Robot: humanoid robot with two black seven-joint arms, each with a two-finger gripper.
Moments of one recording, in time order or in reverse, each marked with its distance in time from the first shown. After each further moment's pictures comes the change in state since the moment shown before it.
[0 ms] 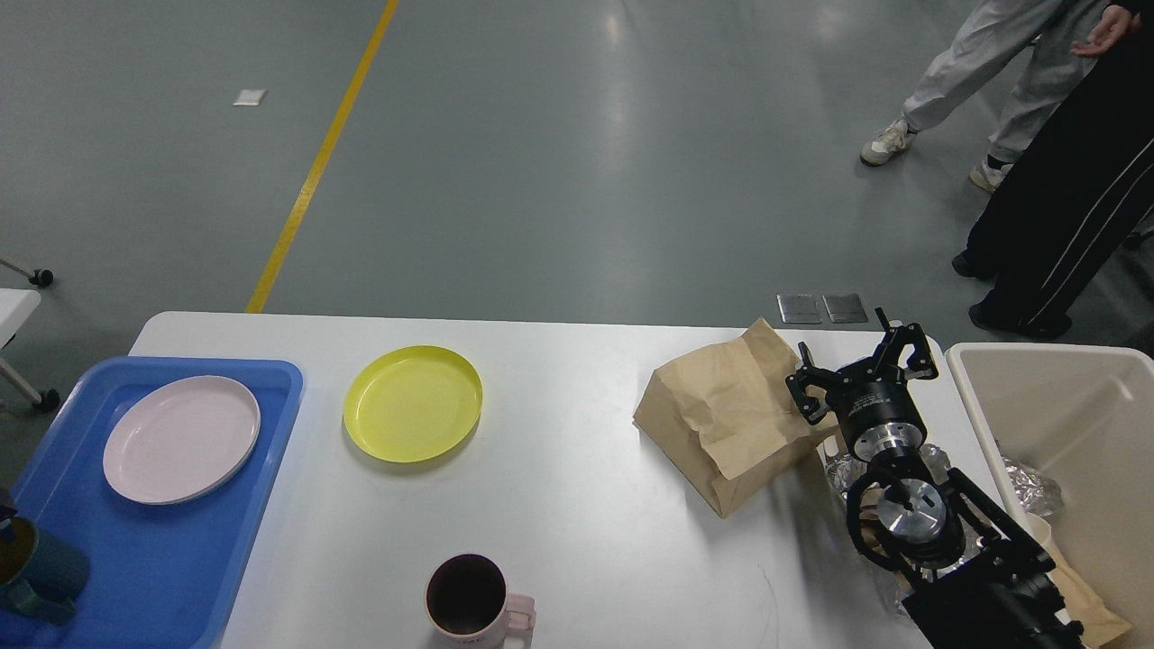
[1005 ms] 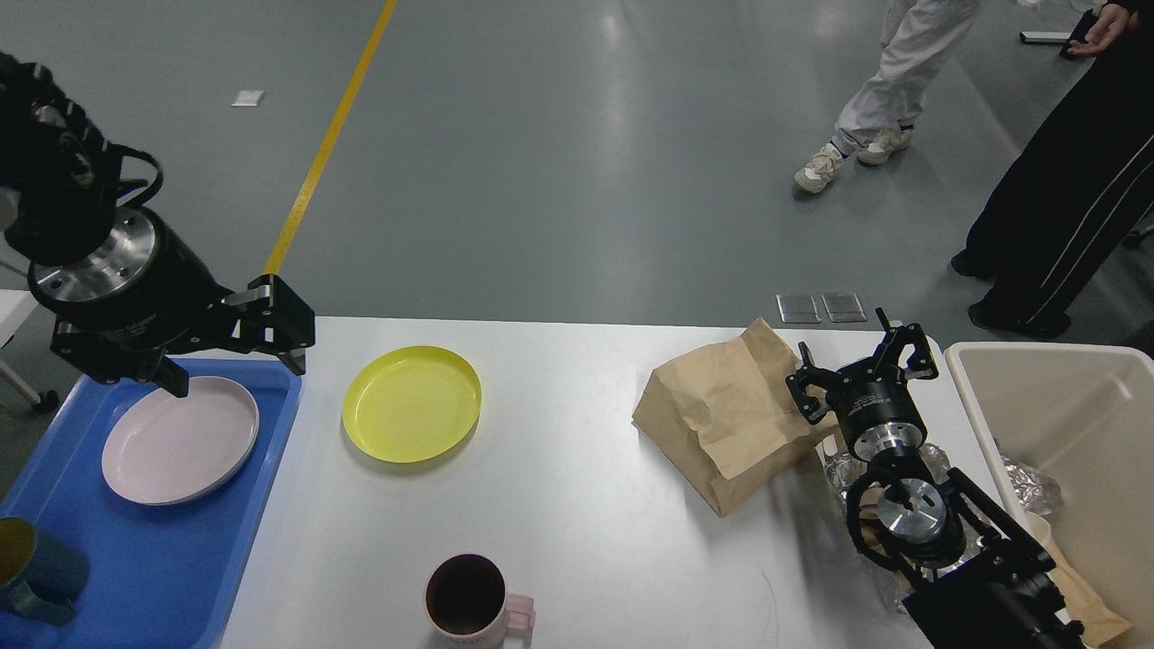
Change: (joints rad) left arm -1.333 -0.779 0.604 -0.986 -0.507 0.009 -0.014; right arm 0.000 0.000 0.000 0.000 0.000 0.000 0.000
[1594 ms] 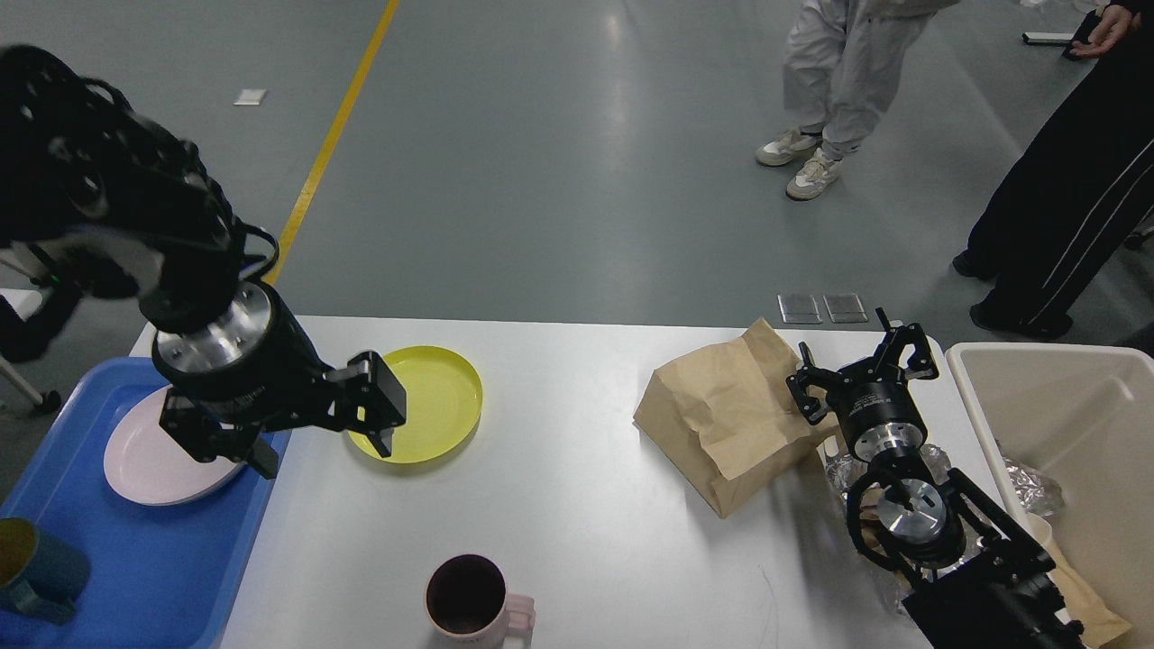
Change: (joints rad) left arm 0.123 -0.070 -0.120 -0.018 -0.095 -0.027 0.028; right arm 0.000 0.000 0.000 0.000 0.000 0.000 0.000
